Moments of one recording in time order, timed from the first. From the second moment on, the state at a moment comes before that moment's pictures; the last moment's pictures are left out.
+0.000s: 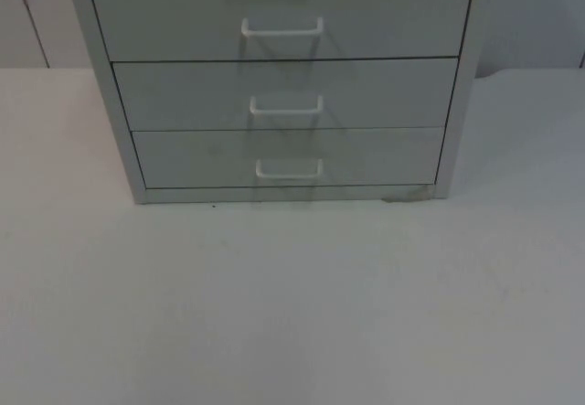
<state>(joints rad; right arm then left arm) 0.09 0.00 -0.52 0.03 1.09 -0.04 -0.83 0.00 -0.50 0.00 1.09 -0.02</state>
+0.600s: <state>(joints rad) 0.09 0.00 -0.52 0.03 1.09 -0.03 -0.83 0.00 -0.50 0.00 1.09 -0.02</state>
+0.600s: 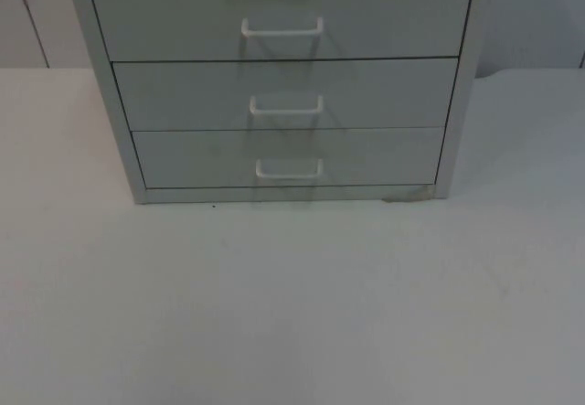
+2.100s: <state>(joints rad) 0.09 0.00 -0.52 0.03 1.09 -0.03 0.05 0.00 -0.50 0.00 1.09 -0.02</state>
